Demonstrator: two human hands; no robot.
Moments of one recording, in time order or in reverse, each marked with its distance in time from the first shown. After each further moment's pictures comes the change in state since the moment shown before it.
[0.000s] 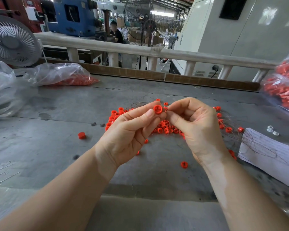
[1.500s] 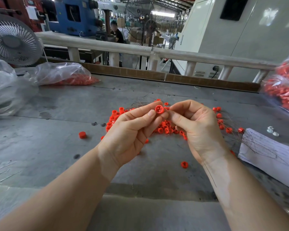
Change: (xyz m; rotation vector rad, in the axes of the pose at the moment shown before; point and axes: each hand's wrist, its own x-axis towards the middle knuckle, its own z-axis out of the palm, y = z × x) left_hand 0.000 -0.004 0.004 0.012 0.050 0.013; right_hand -0.001 -0.003 0.000 0.186 0.047 0.179
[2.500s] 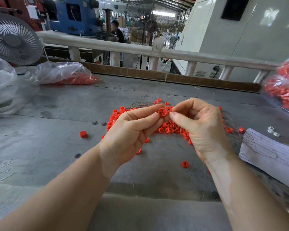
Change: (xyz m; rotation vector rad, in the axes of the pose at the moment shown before) left_hand 0.000 0.000 -0.003 0.109 0.002 0.008; right_hand 0.002 0.000 -0.005 -0.212 -0.013 -0.144
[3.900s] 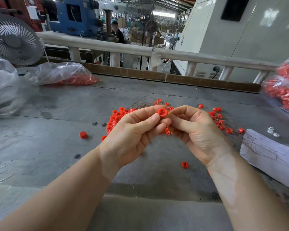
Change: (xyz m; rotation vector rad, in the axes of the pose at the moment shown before) left_hand 0.002 -0.005 -0.001 -0.011 -0.105 0.020; right_hand 0.000 -0.003 0.001 0.344 -0.109 0.409
